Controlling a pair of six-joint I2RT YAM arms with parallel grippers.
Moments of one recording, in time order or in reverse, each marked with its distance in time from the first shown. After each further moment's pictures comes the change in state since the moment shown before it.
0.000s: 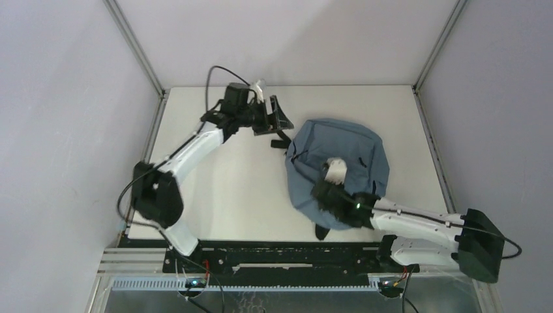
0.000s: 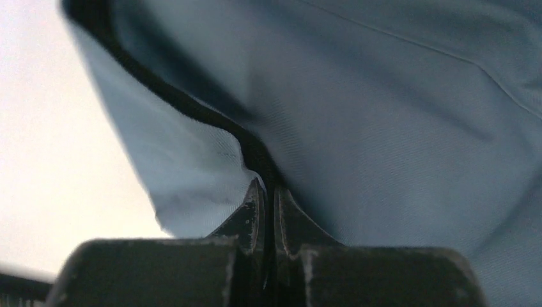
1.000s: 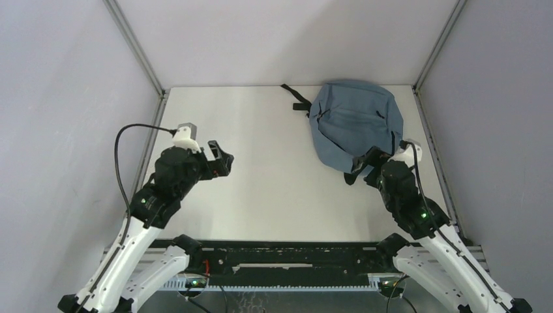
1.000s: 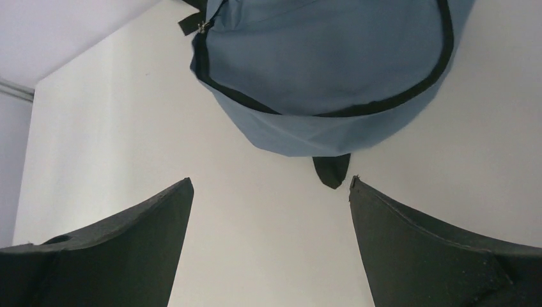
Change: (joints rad) left arm 0.003 -1.061 -0.560 -0.233 -0.667 0.157; right arm -0.632 -0.475 0.103 -0.095 -0.158 -0.085
